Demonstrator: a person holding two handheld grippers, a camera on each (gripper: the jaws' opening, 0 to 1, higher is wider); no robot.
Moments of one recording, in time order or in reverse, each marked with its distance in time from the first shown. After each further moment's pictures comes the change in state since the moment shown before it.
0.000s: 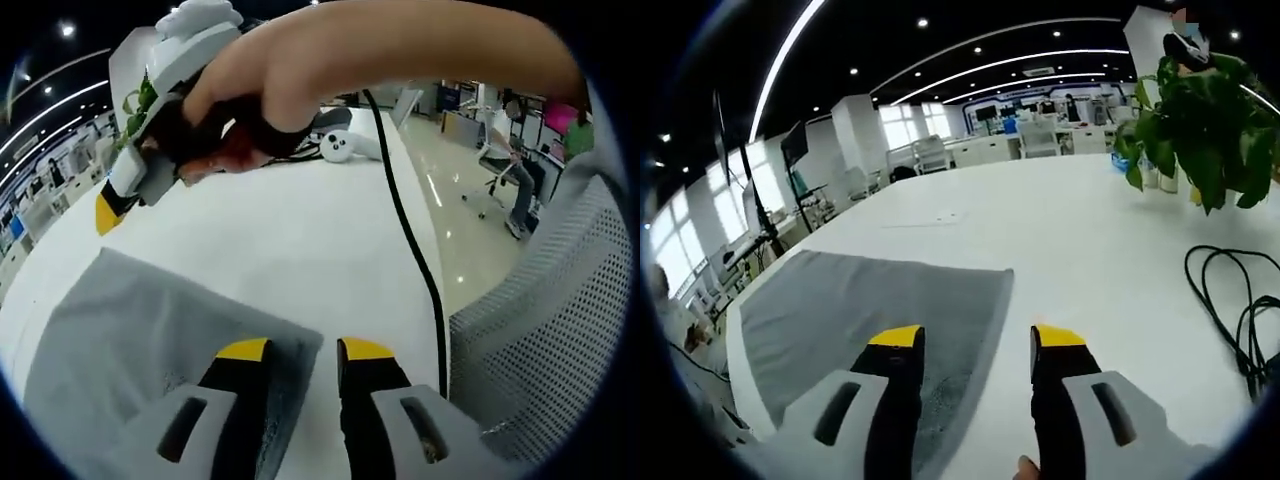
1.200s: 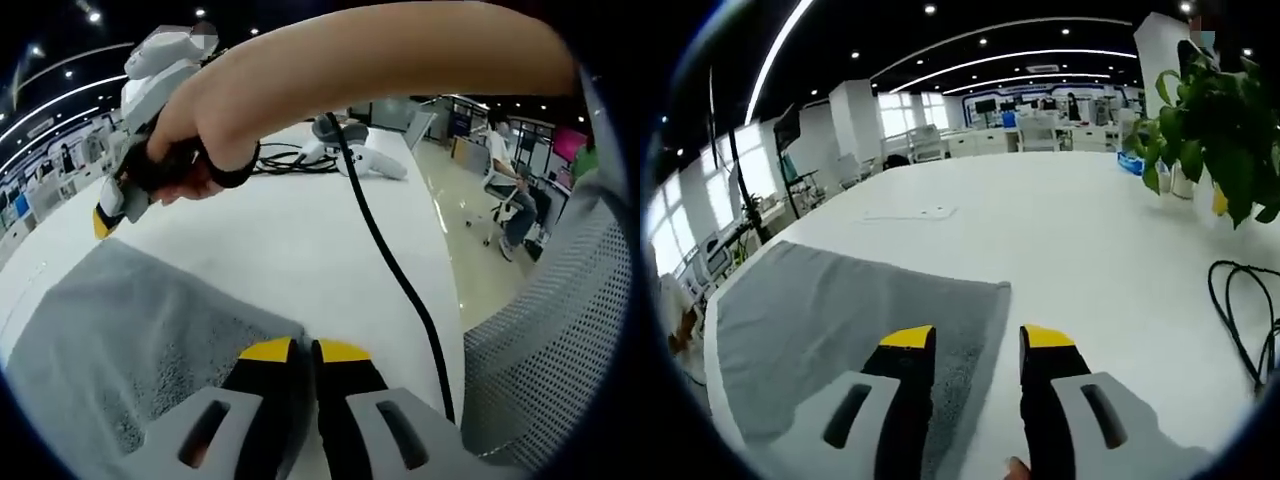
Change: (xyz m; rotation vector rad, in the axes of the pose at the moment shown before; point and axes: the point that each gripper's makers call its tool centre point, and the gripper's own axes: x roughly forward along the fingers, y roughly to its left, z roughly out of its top) left arm 0.009 0.012 -0.001 -0.092 -0.083 0.030; right arm 0.062 -0.018 0.015 0.075 -0.046 -0.057
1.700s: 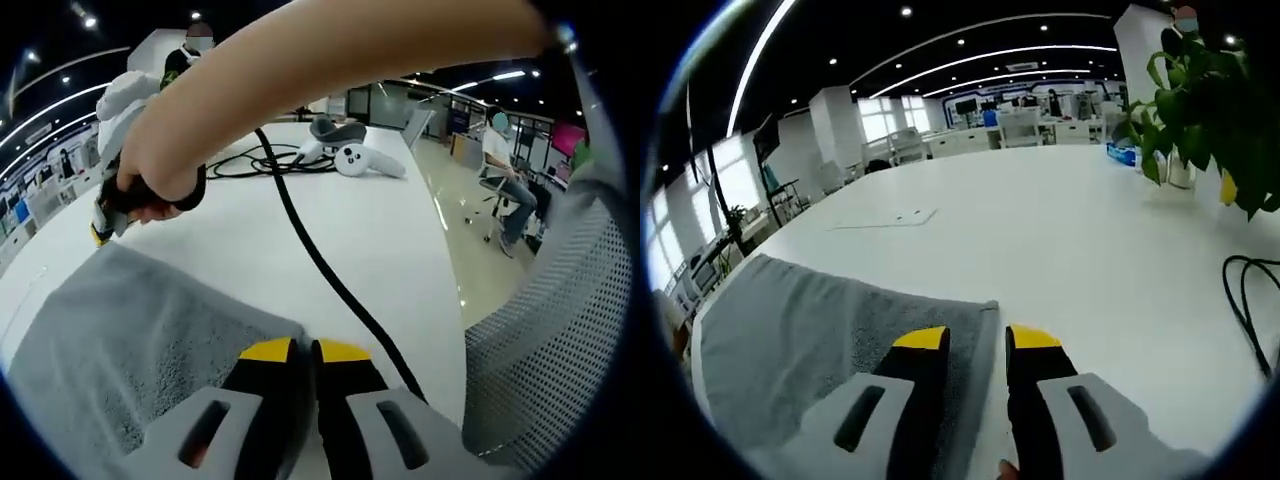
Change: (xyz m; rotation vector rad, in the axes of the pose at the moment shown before) left arm 0.002 0.000 -0.002 0.015 -0.003 0.002; right arm 0.041 -0.015 -0.010 -0.012 0.077 -0.065
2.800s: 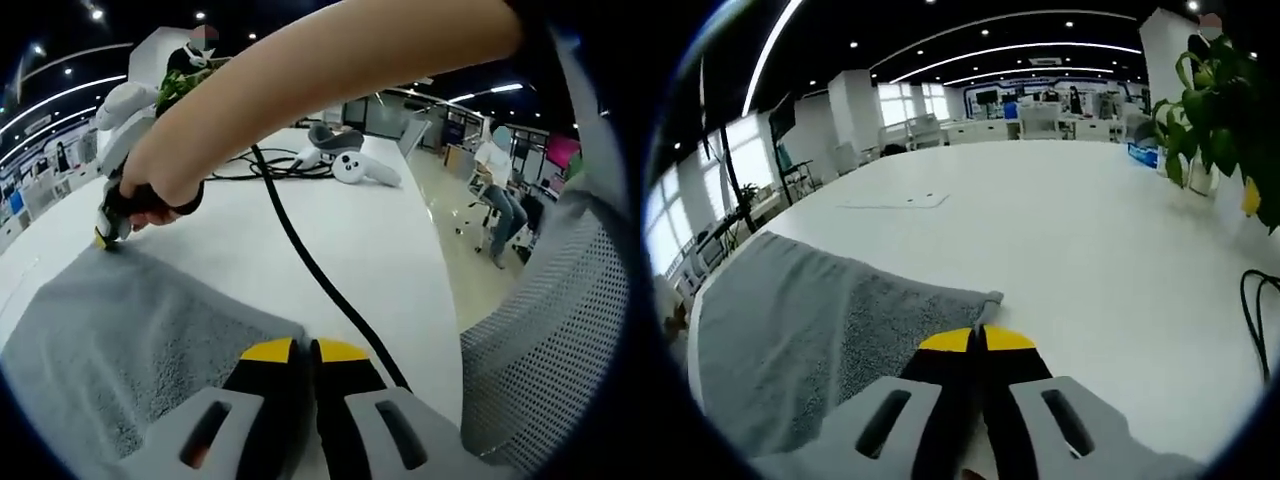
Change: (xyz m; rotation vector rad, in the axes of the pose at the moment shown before) left arm -0.001 0.001 0.002 -0.056 -0.035 -0.043; right arm 0.007 0.004 -0.005 -0.106 0.021 0.069
